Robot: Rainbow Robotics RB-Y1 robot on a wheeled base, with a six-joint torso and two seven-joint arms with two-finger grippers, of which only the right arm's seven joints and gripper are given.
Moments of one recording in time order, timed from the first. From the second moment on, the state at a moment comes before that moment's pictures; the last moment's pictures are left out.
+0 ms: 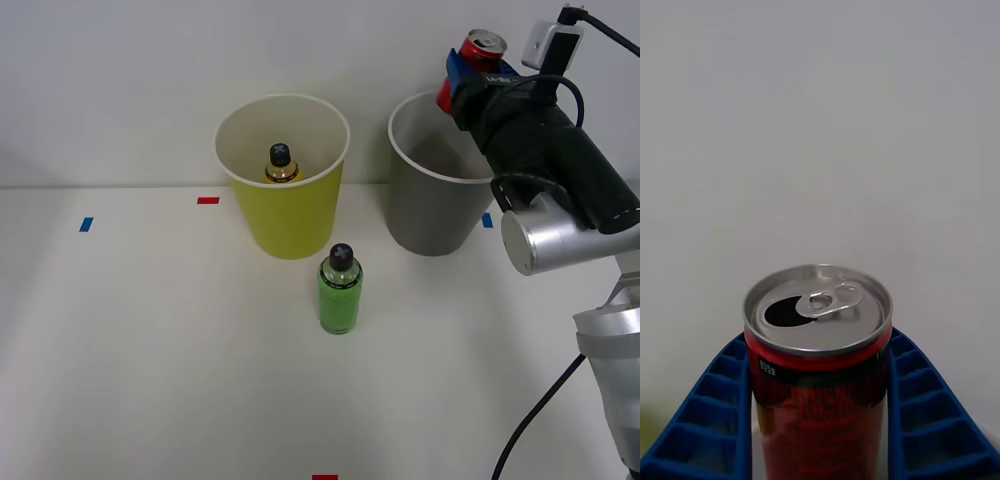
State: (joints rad) arm -0.40 -0.29 0.05 -1.79 -0.08 0.36 1.16
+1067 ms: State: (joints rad) arm -0.40 -0.29 0.05 -1.79 -0.14 0.34 1.12
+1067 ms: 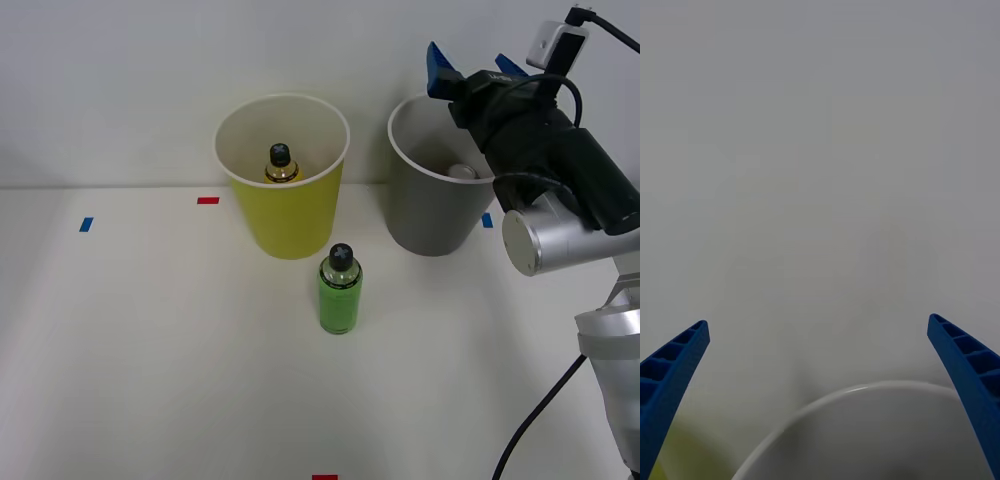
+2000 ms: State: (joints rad) arm -0.06 -0.39 0.04 -2.07 -0.09 0.26 1.08
